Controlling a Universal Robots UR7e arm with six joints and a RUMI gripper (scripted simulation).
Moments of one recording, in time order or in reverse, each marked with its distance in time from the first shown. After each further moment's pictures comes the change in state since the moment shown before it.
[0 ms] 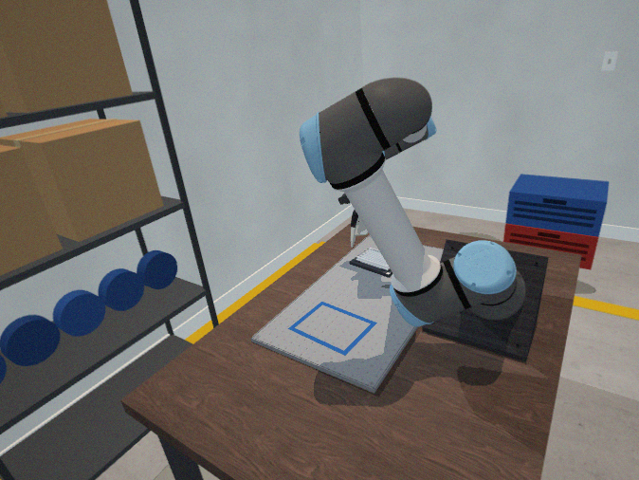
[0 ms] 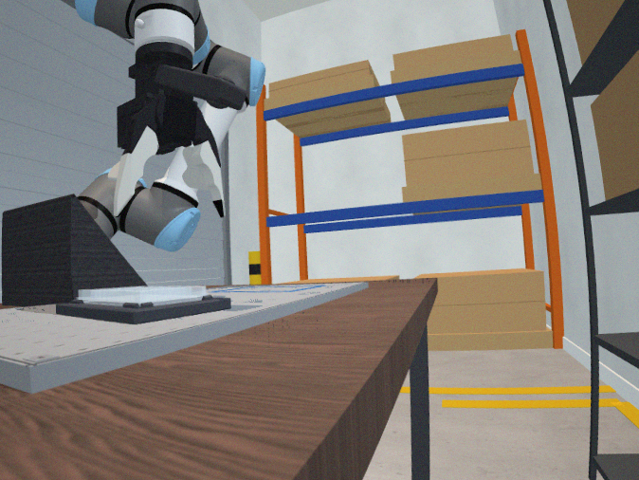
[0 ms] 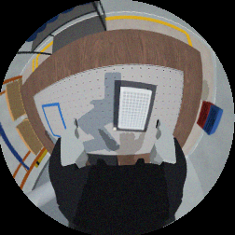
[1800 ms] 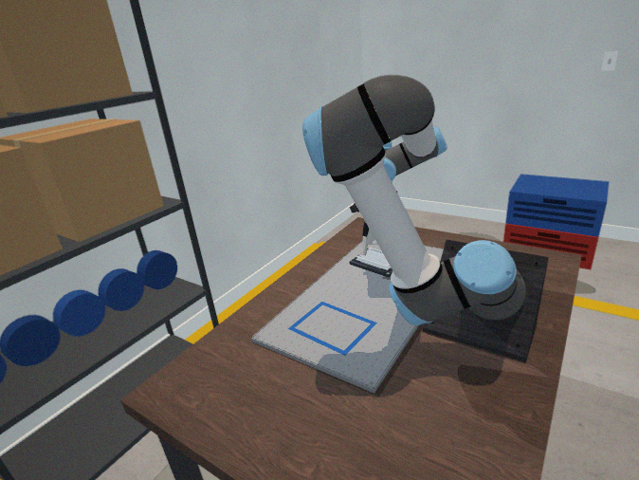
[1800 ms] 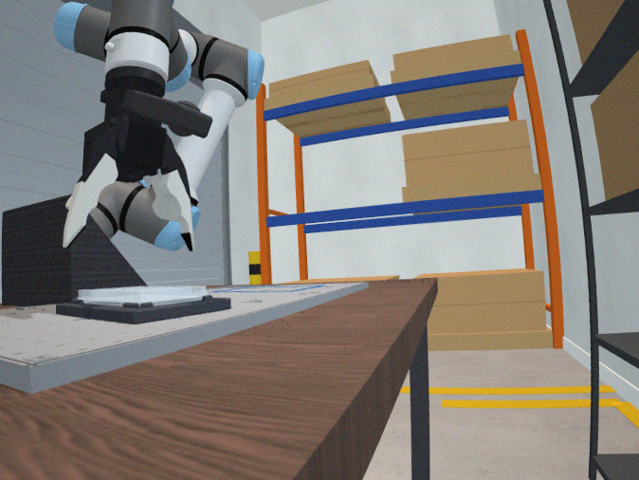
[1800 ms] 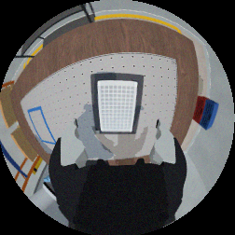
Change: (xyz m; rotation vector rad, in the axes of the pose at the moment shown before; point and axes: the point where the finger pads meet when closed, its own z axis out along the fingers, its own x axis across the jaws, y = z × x) arm 0.047 0.018 0.035 0.012 0.087 0.025
